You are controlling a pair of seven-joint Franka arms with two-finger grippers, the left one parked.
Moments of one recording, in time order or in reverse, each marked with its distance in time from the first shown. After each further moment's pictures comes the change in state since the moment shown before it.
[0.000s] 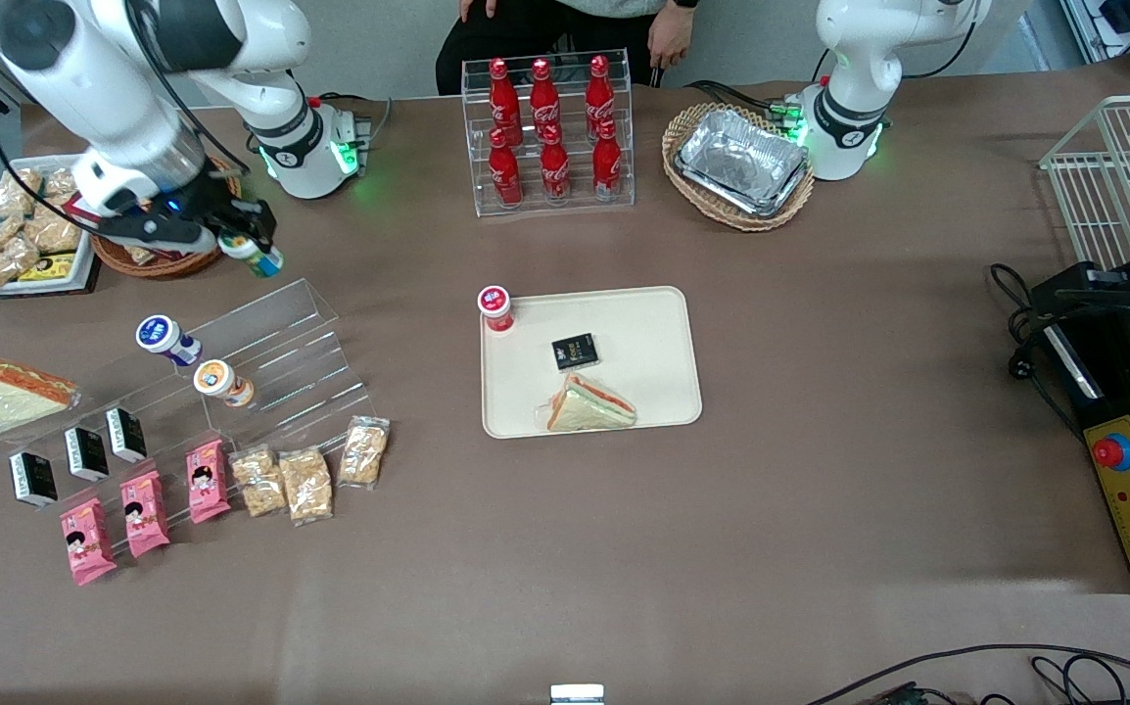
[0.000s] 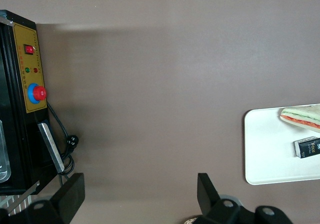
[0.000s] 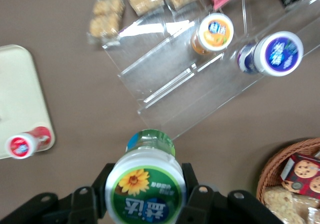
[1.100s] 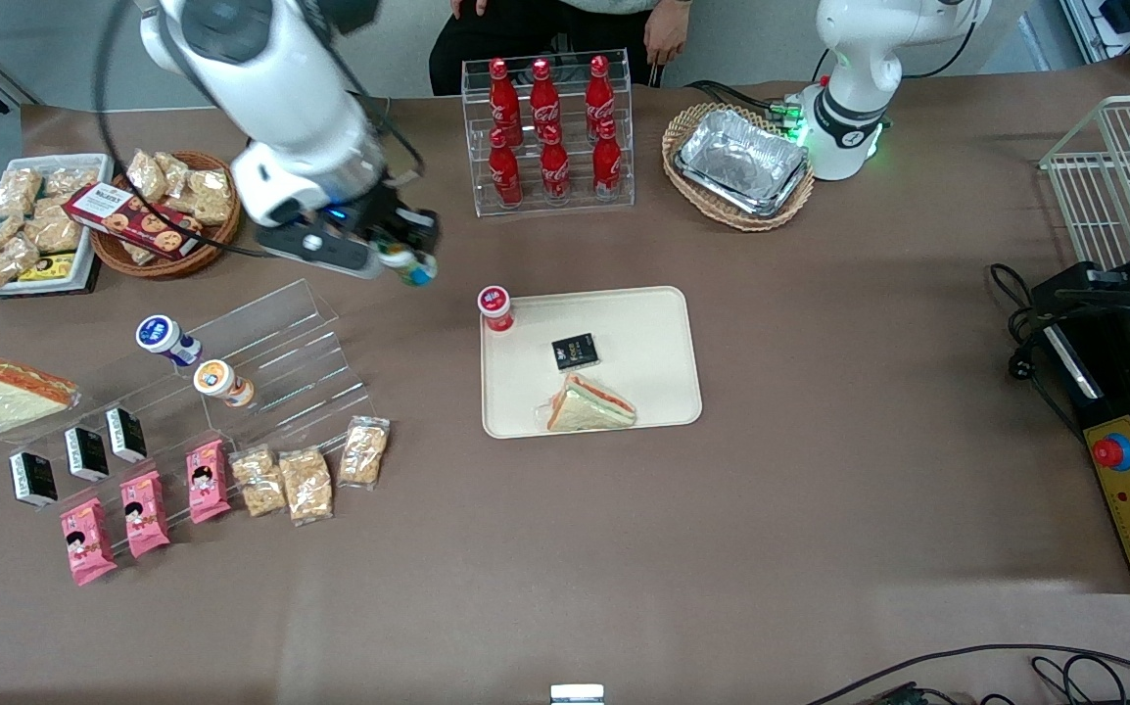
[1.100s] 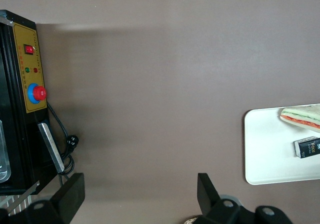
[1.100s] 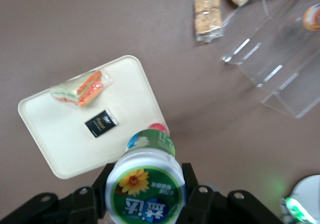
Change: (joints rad) arm 0.018 0.585 0.419 0.706 -0.041 -0.149 0.672
